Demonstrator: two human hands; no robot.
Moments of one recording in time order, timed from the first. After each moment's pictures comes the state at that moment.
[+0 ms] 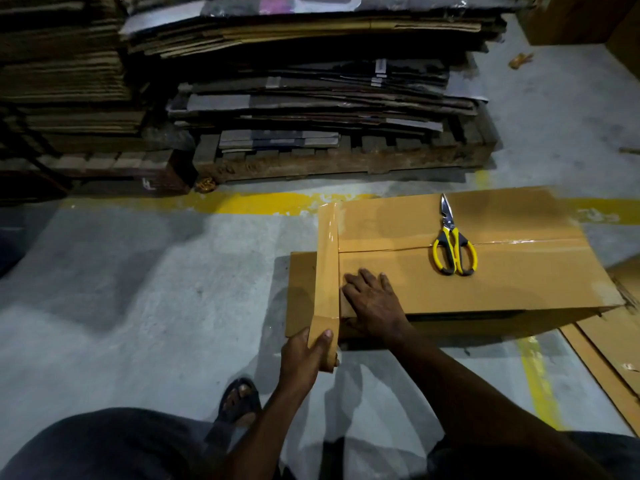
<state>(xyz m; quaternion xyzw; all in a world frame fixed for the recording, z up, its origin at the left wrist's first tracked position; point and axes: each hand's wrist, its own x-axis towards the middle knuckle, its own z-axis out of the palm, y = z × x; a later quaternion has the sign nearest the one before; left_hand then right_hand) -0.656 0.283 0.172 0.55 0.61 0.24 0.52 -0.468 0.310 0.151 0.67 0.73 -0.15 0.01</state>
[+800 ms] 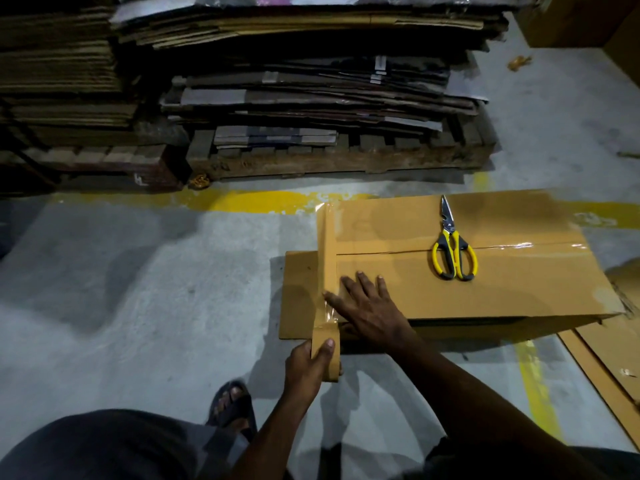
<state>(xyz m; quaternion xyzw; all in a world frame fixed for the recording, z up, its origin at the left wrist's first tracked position) -0.649 0.276 0.136 0.49 0.65 0.19 0.56 -0.461 0.302 0.139 0.62 0.78 -0.09 0.06</state>
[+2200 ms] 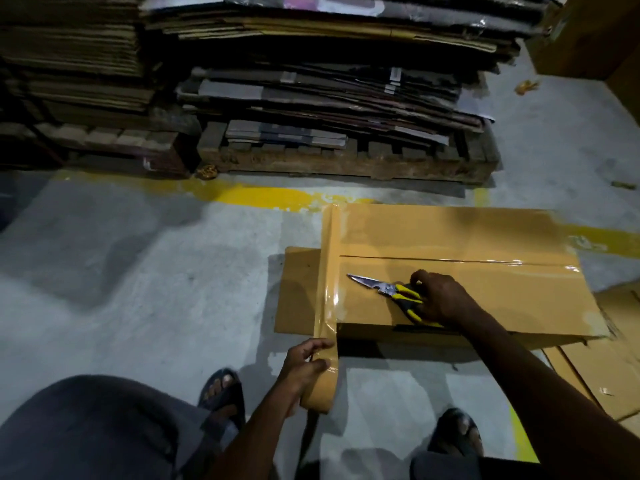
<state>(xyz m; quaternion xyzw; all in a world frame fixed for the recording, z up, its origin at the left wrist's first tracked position) -0.665 0.268 0.124 0.45 0.58 0.16 0.66 -0.347 0.291 0.189 0.74 0.64 -0.22 -0.03</state>
